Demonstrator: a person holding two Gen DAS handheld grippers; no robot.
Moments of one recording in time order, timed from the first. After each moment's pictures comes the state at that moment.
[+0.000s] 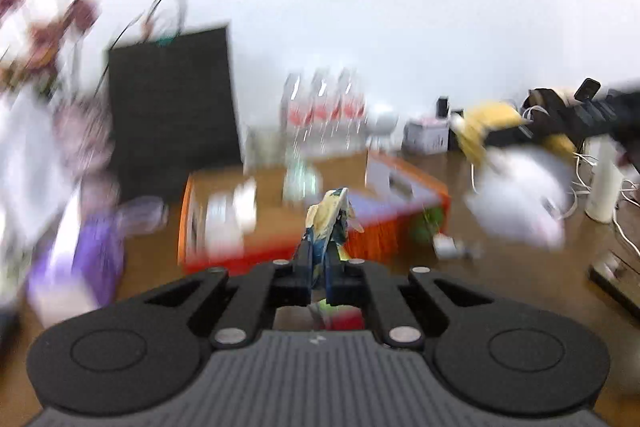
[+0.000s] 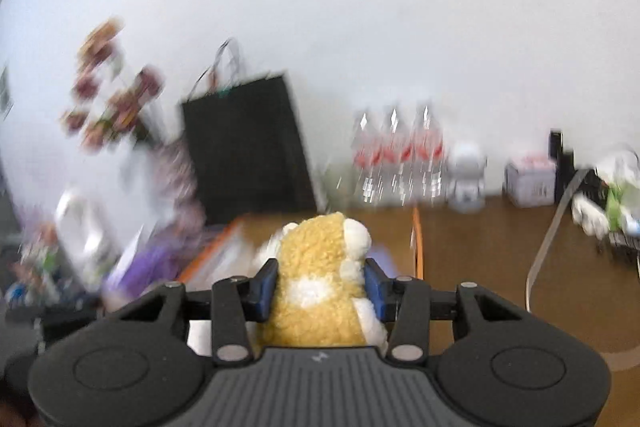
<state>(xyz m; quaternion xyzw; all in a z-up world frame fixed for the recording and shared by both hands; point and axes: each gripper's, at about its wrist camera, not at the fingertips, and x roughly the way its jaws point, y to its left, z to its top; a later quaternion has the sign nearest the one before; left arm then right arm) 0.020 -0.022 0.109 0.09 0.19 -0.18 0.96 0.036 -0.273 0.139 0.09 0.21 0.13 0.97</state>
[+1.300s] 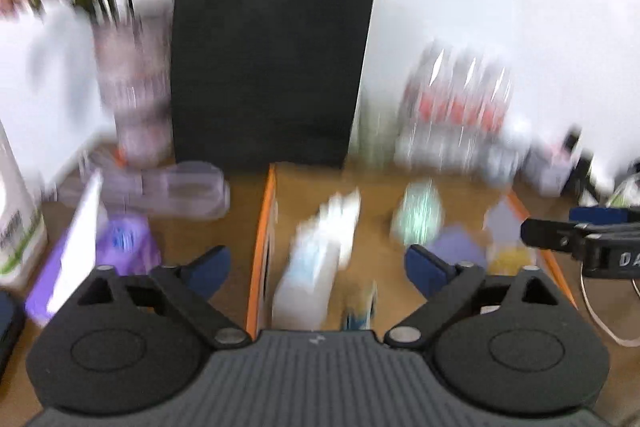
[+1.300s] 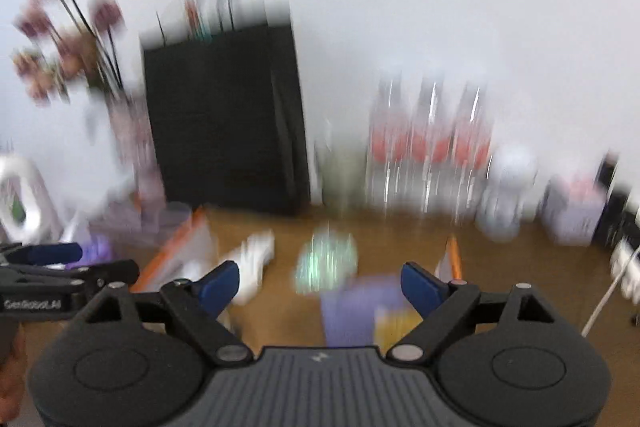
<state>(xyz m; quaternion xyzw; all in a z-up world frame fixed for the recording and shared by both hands) 0.145 0.018 0.128 -0.04 0.23 -0.06 0.97 0.161 -0.199 0.128 0.01 0.23 0.13 0.97</state>
